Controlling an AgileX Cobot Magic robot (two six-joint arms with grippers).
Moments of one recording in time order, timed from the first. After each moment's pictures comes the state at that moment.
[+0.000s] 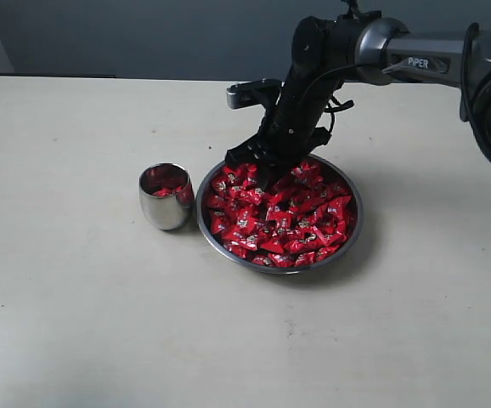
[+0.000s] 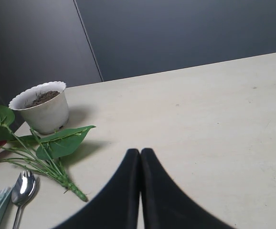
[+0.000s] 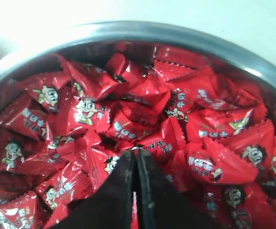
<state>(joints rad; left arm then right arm) 0.22 0.00 0.00 0.22 0.25 -0.01 0.59 2.32 -1.81 0.29 1.00 -0.26</state>
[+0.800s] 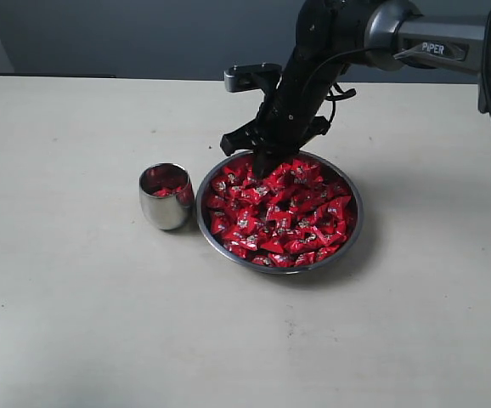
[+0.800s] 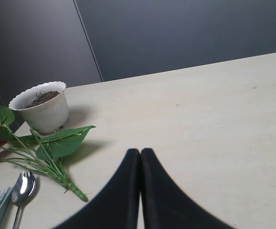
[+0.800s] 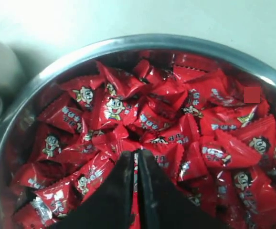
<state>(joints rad) 0.22 0.00 0.00 0.22 0.25 -0.01 0.59 2.27 -1.81 0.32 1.03 -0.26</state>
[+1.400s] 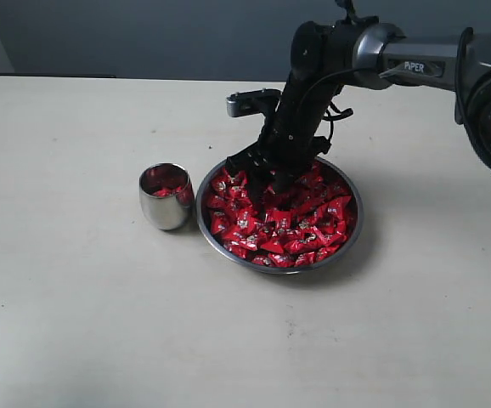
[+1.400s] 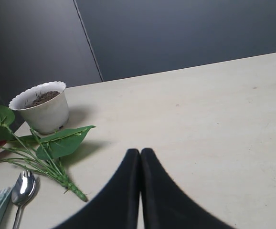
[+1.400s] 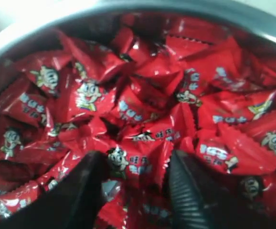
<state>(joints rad) 0.22 0.00 0.00 0.22 0.25 -0.01 0.59 2.33 -1.81 0.31 1.05 -0.26</state>
